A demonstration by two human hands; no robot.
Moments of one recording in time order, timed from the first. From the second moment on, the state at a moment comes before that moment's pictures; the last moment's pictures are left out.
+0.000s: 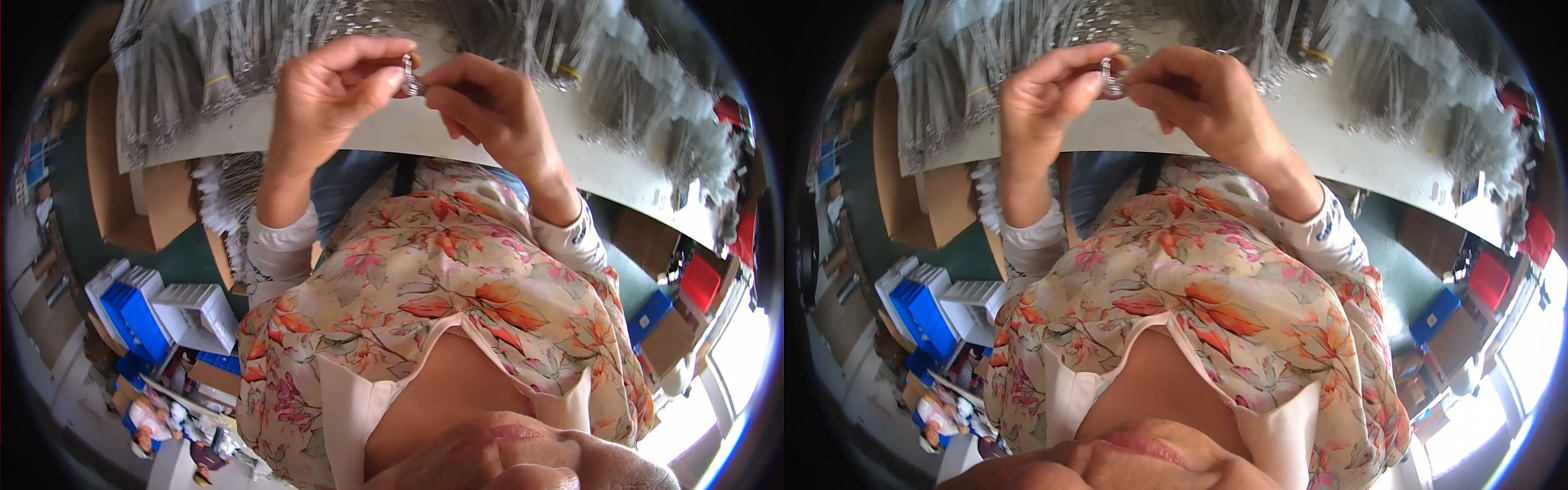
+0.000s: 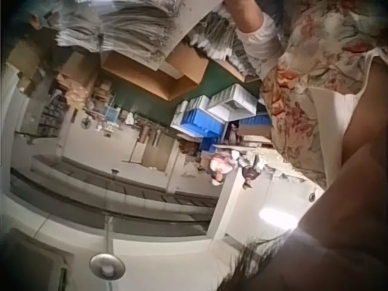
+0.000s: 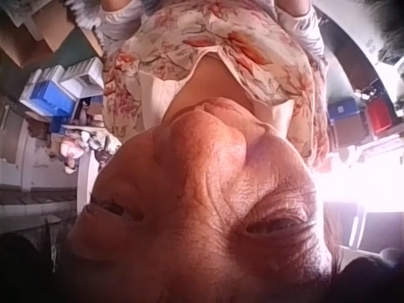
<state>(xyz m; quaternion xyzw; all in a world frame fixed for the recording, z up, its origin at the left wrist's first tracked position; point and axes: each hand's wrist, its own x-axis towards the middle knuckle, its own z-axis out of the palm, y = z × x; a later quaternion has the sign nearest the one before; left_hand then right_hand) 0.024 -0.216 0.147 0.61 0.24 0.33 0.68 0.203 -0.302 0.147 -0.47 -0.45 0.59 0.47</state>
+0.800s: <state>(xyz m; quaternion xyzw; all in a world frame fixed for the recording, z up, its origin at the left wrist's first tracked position) -0.137 -0.182 0.127 0.50 0.54 0.48 0.48 0.188 -0.317 0.066 -0.56 -0.75 0.01 0.35</state>
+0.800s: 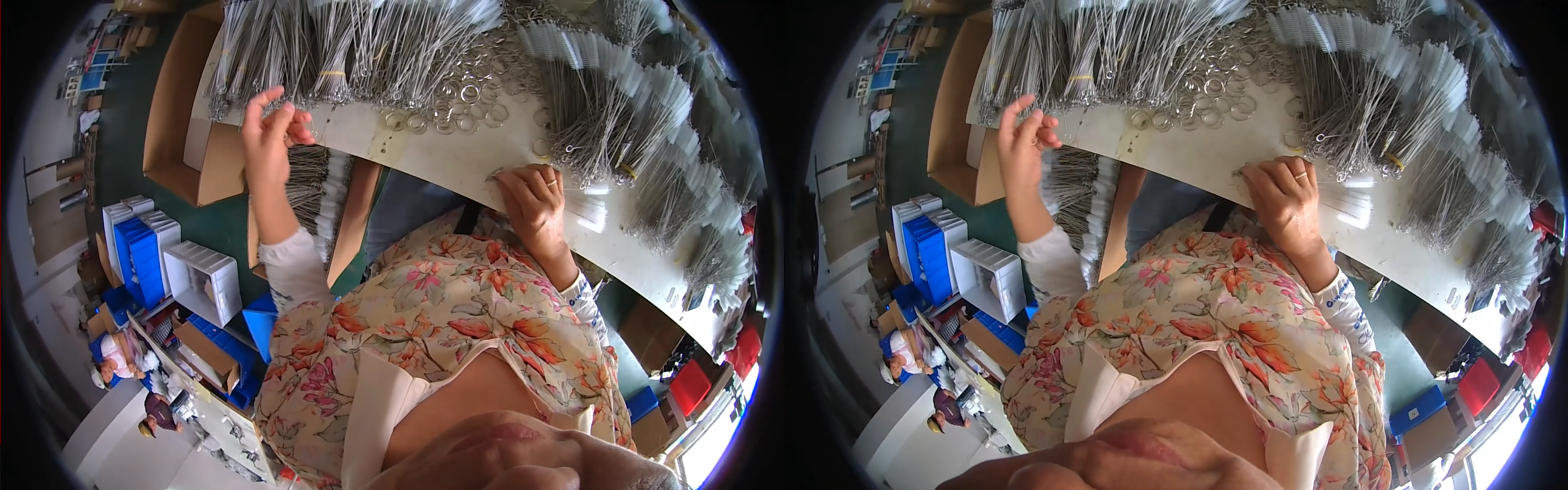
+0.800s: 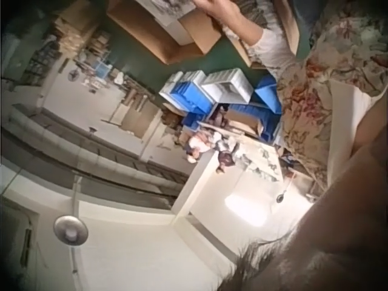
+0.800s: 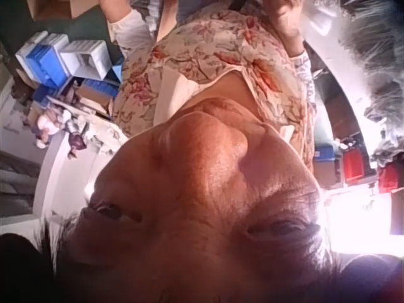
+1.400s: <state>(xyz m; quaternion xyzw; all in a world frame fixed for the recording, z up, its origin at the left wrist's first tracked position) -0.104 -0.195 0.190 0.59 0.48 0.41 0.50 0.201 -0.311 0.091 -0.55 -0.73 0.04 0.41</state>
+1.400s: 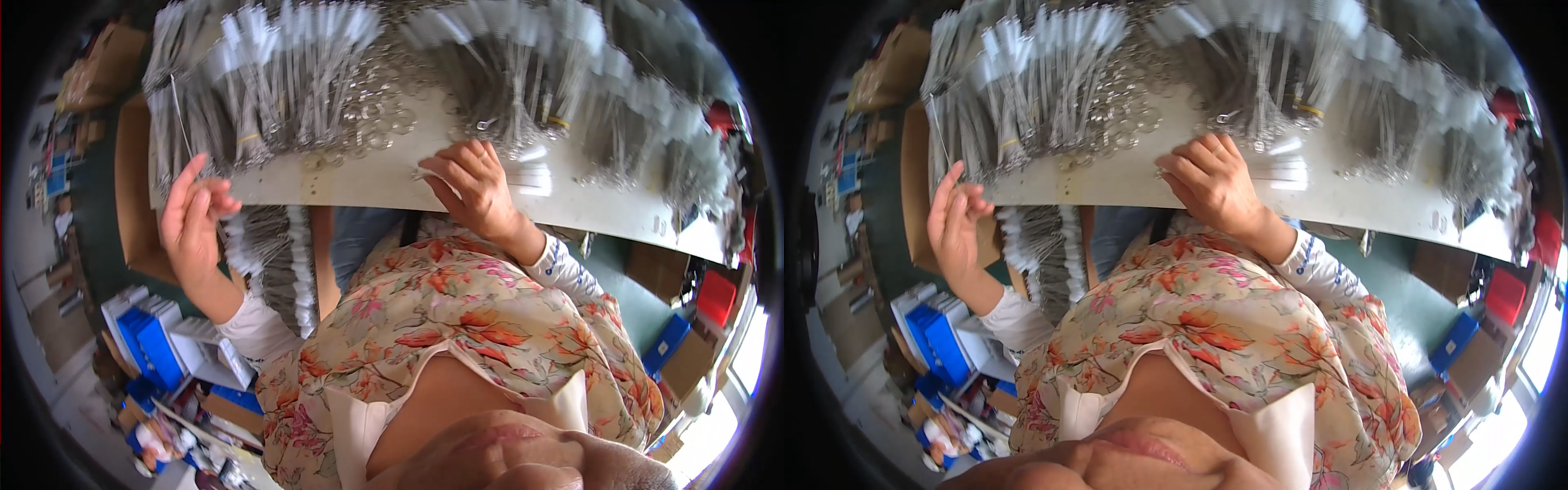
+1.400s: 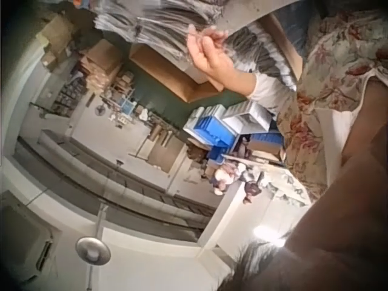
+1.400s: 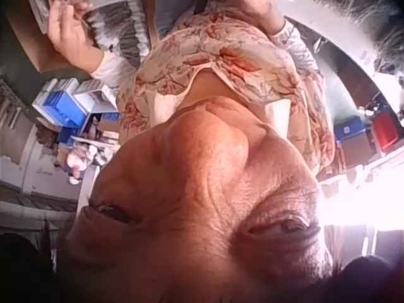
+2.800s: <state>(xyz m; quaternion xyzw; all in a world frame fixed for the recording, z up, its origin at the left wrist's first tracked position) -0.010 -0.135 0.151 0.59 0.42 0.46 0.51 0.441 -0.330 0.090 -0.88 -0.35 0.00 0.32</state>
